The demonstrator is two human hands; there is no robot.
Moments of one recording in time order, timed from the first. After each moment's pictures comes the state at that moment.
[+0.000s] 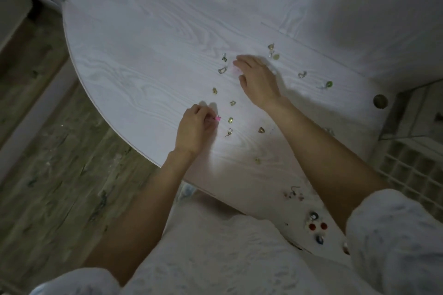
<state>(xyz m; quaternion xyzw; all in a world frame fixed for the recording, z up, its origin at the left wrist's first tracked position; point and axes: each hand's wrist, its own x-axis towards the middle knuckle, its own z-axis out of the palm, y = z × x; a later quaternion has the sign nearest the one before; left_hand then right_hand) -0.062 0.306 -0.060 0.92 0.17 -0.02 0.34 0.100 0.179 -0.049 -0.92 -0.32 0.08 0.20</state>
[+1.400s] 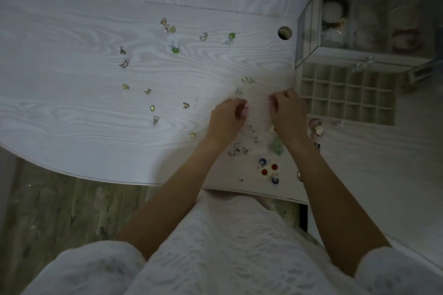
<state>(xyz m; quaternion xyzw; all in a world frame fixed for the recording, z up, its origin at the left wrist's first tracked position) -0.041 0.097 -0.062 0.91 -0.03 -0.12 0.40 -0.036 -0.061 -0.061 -0.98 0.05 0.01 0.20</state>
